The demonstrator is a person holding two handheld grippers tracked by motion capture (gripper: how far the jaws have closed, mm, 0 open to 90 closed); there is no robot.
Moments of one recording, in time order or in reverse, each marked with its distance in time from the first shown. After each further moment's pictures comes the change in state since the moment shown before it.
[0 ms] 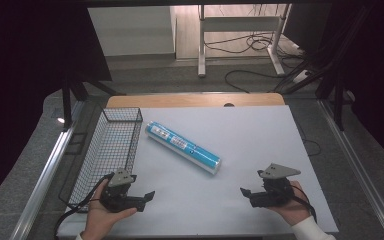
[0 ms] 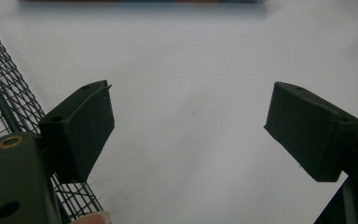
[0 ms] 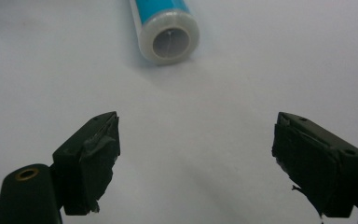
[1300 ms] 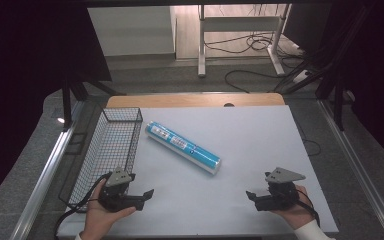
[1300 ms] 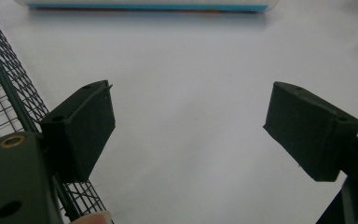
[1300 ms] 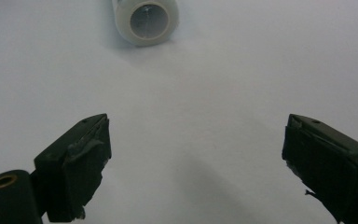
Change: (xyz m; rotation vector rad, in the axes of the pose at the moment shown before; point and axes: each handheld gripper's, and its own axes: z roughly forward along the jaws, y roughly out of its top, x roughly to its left) left arm 0.001 0.002 -0.004 -0.027 0.007 -0.011; right arm -0.008 -0.019 -0.002 0.004 -0.048 -0.009
